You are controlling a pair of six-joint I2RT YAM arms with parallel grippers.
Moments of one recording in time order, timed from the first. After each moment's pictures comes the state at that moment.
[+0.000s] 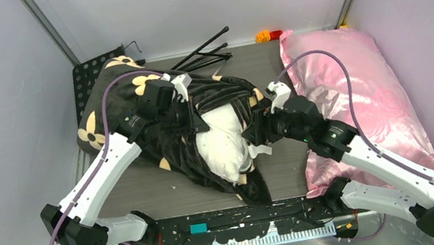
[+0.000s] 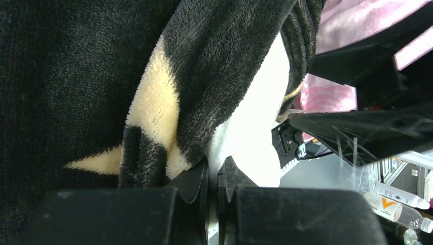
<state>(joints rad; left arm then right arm) -0.61 1.27 1.33 -0.80 0.27 -0.52 0.73 0.86 0.80 -0.37 -0.03 0.48</state>
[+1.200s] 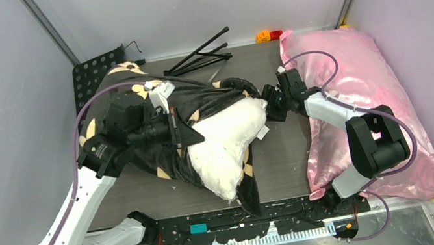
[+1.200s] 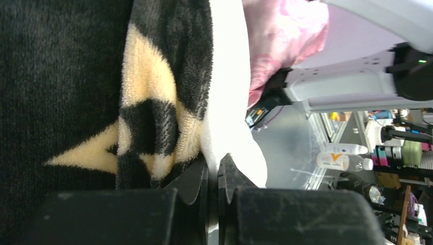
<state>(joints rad) -0.59 1.01 1.27 -0.82 0.50 -0.55 0.27 1.52 0.92 -0.25 -0.25 0.68</state>
